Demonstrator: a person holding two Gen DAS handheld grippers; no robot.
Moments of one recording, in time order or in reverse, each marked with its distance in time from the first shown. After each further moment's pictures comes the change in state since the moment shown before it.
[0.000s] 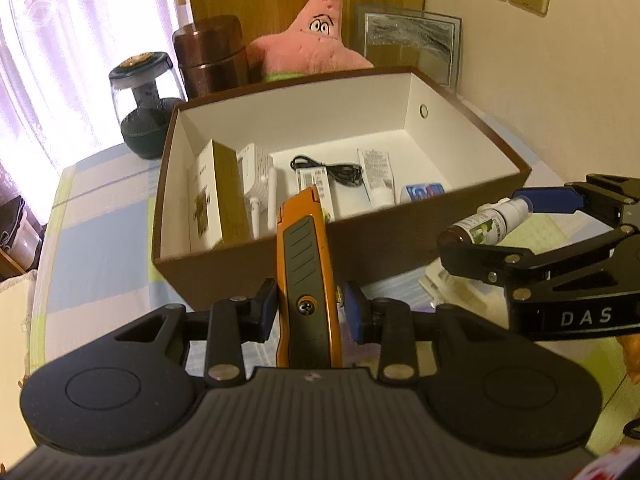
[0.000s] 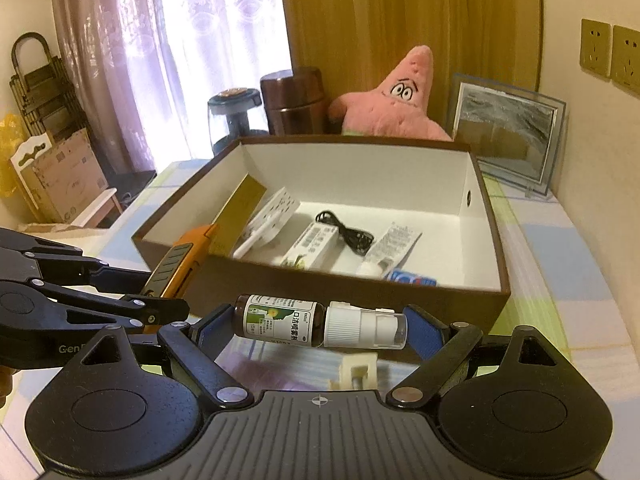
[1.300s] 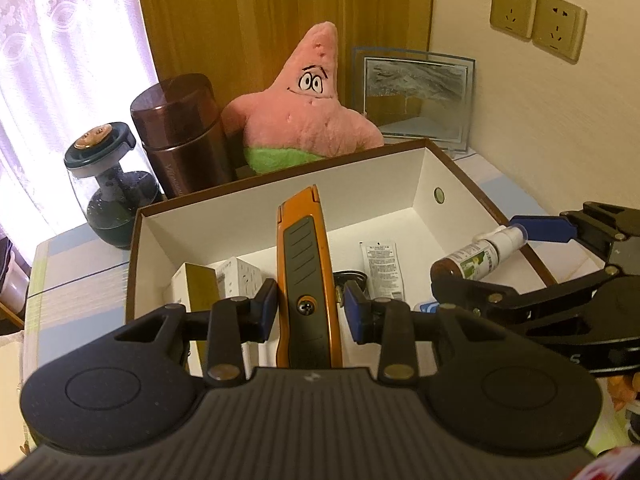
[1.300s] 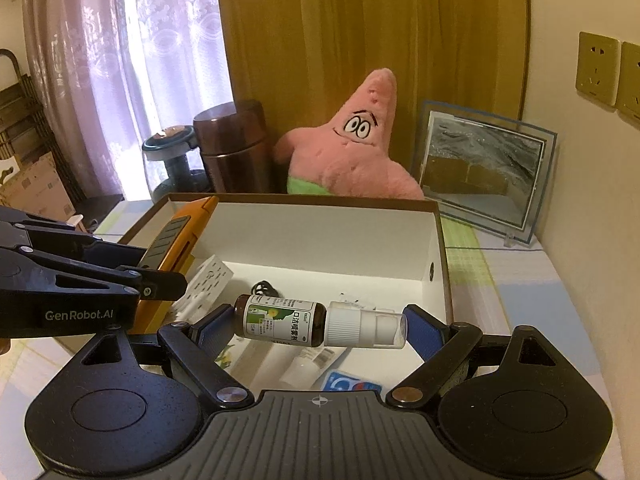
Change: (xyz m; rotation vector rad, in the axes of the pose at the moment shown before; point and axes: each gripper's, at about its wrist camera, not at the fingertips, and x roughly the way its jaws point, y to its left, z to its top) left arm 0.062 0.005 0.113 0.034 -0.050 -0.028; right arm 0.059 -0.057 0.074 0.017 -0.035 -0.068
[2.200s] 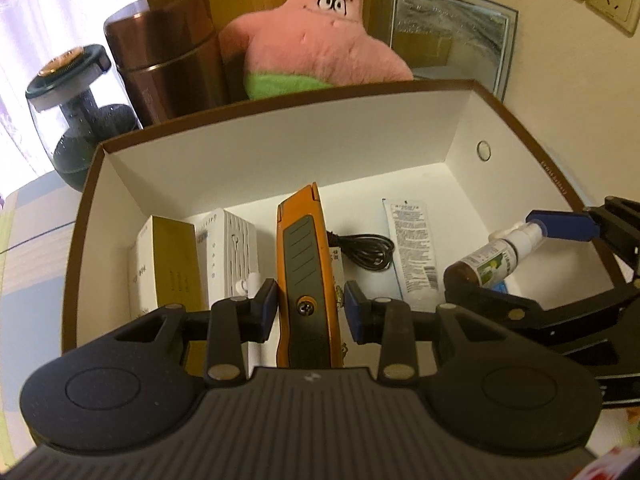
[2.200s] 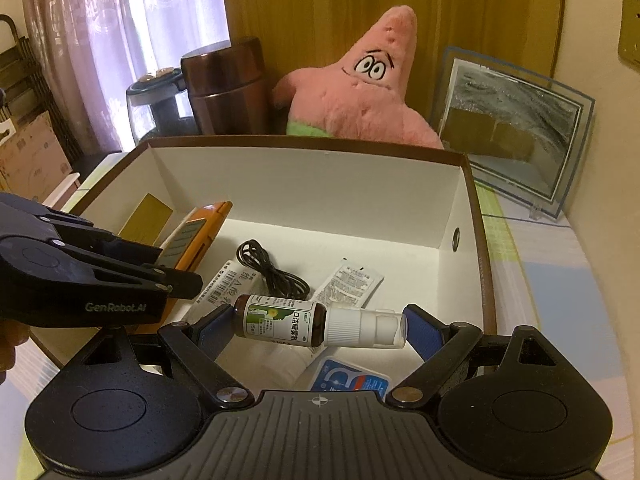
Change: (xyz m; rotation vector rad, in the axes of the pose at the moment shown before) left arm 0.081 0.014 -0.012 -0.061 0.161 -0.010; right arm 0.059 -0.008 -0.007 -0.037 0.134 0.013
